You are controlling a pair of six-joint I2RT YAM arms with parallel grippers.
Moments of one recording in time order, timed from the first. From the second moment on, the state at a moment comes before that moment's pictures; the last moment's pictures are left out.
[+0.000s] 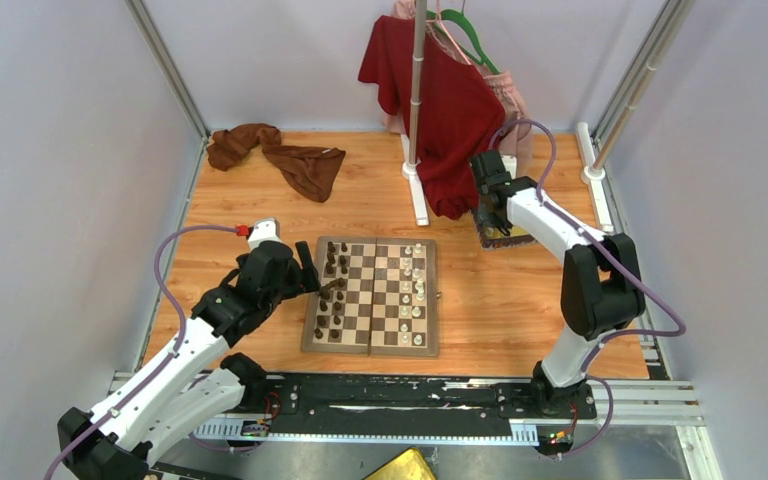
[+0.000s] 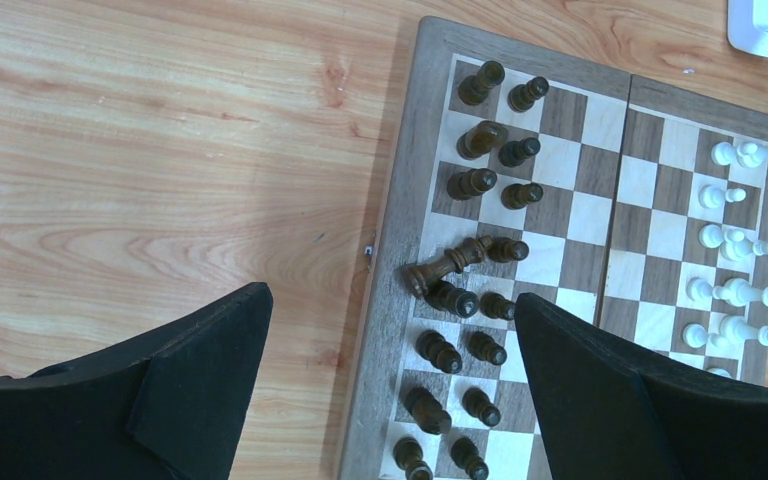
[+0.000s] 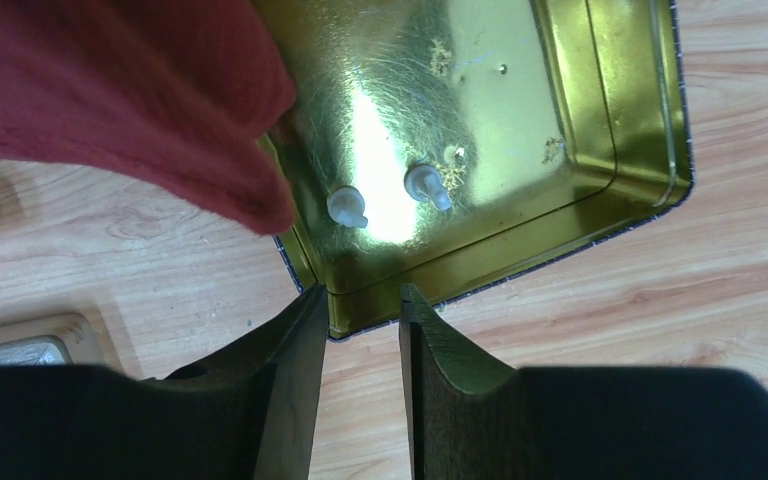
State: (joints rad) left arm -0.57 0.74 0.62 -0.60 -0.41 -0.63; right arm 0.34 1.70 1.28 -0.62 0.41 0.36
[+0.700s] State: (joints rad) left arm -0.57 0.78 0.62 -0.60 -0.41 -0.63; right arm 0.29 1.78 1.27 -0.57 0.33 0.35
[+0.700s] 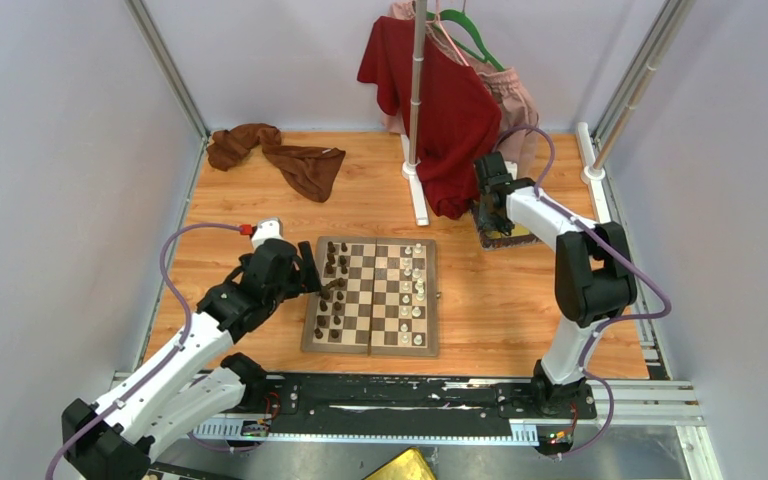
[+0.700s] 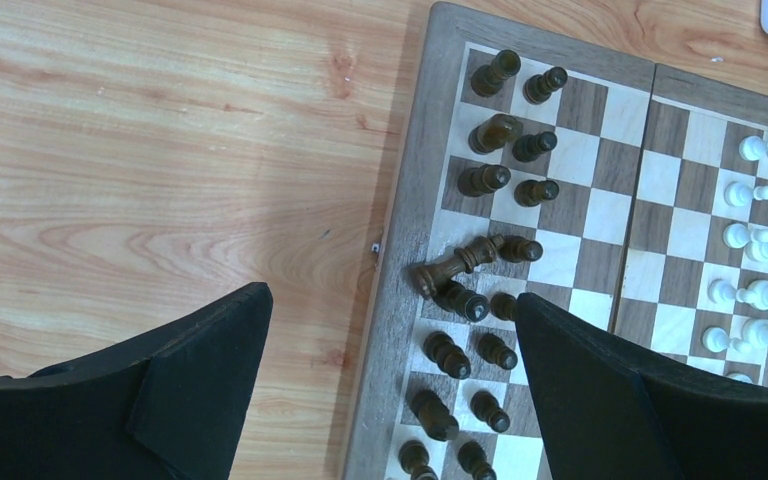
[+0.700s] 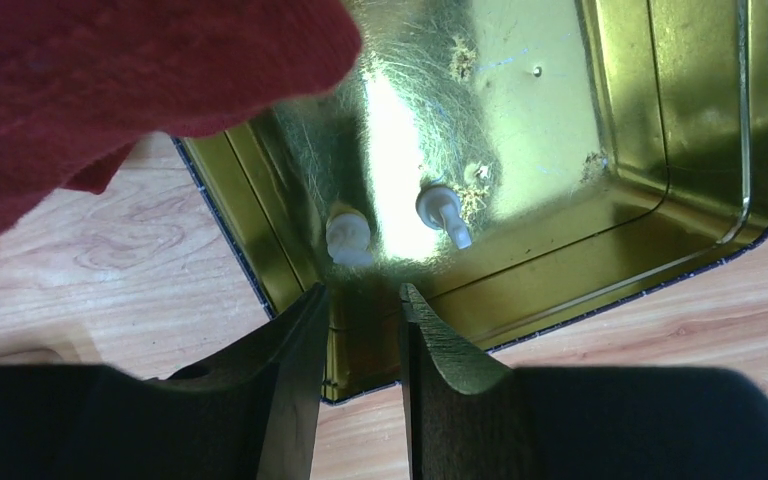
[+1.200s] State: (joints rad) left arm -0.56 0.82 0.62 -0.58 -0.41 -0.62; right arm 0.27 1.84 1.27 -0.54 0.30 0.33
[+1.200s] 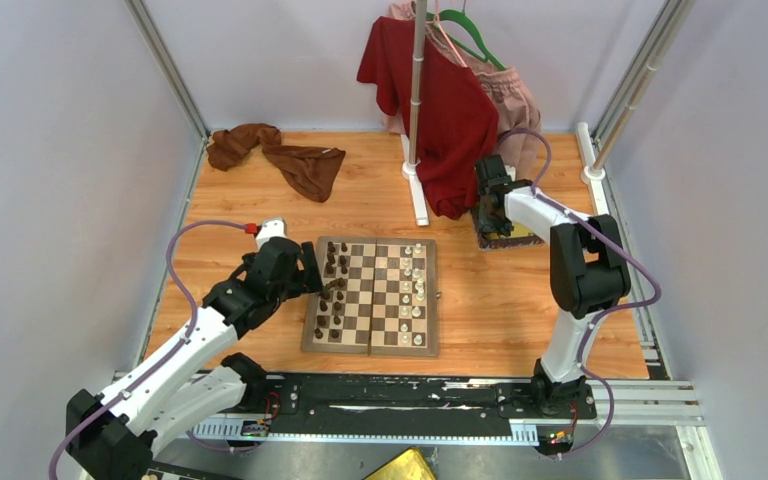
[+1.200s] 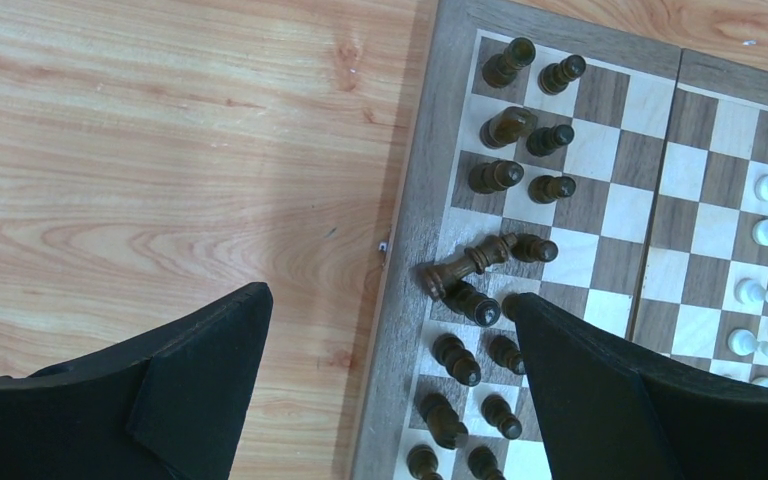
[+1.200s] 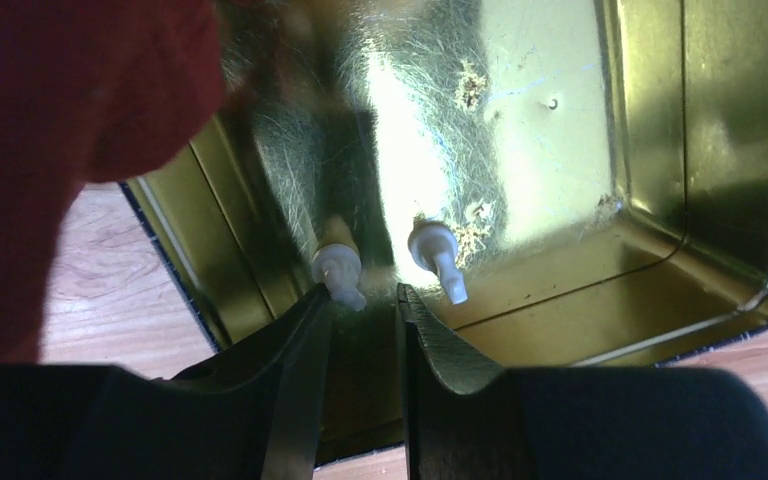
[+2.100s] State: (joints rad) left arm -0.56 0.87 0.64 -0.57 -0.40 -0.61; right arm 0.26 1.85 1.30 -0.53 0.28 0.30
